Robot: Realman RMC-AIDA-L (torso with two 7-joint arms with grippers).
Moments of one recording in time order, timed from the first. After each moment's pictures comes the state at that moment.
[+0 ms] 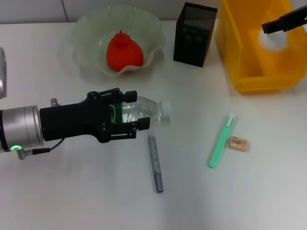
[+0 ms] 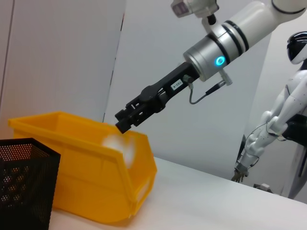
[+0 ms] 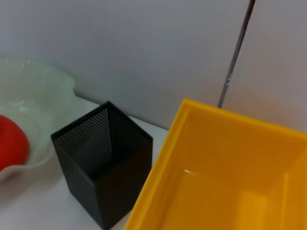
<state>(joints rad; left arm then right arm) -0.49 -2.05 0.91 0.50 1.73 1.59 -1.19 0.69 2.07 -0.97 -1.30 -2.72 -1.28 2.50</state>
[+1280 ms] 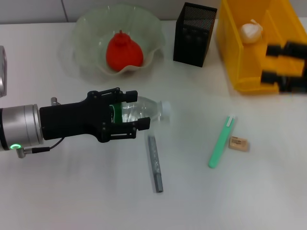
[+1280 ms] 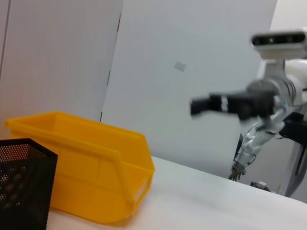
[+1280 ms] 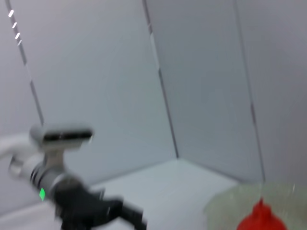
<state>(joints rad) -0.50 -2.05 0.91 0.50 1.74 1.59 -1.20 0.46 1.91 -0.70 -0.68 -1.78 -1.78 1.37</state>
